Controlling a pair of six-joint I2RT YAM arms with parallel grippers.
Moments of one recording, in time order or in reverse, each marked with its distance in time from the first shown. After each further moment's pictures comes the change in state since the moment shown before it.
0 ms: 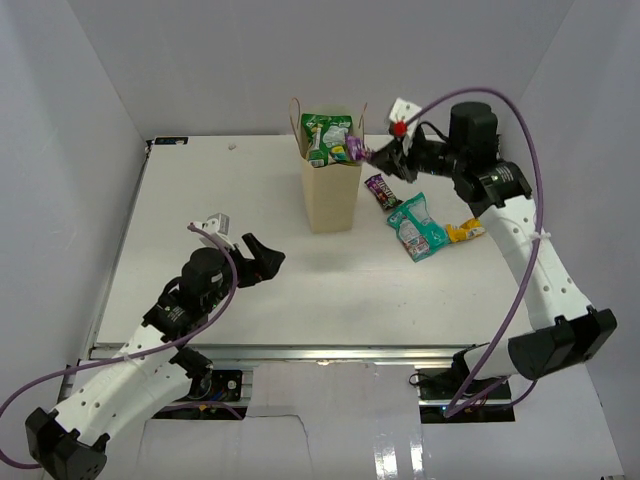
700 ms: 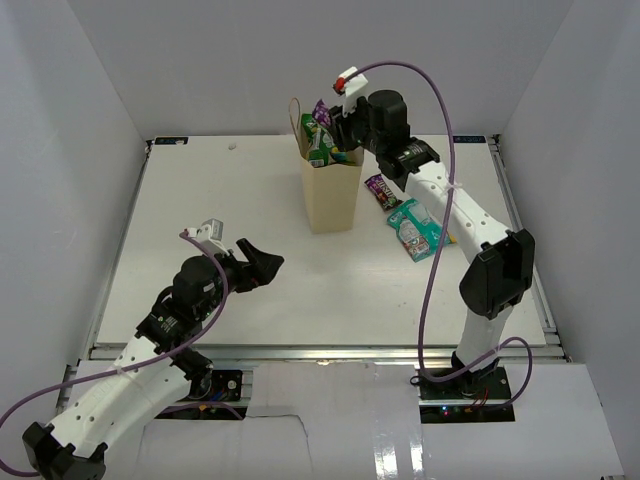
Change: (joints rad) left arm 0.000 -0.098 -0.042 0.008 0.048 -0.039; right arm 0.203 0.496 0.335 0.381 0.588 0.463
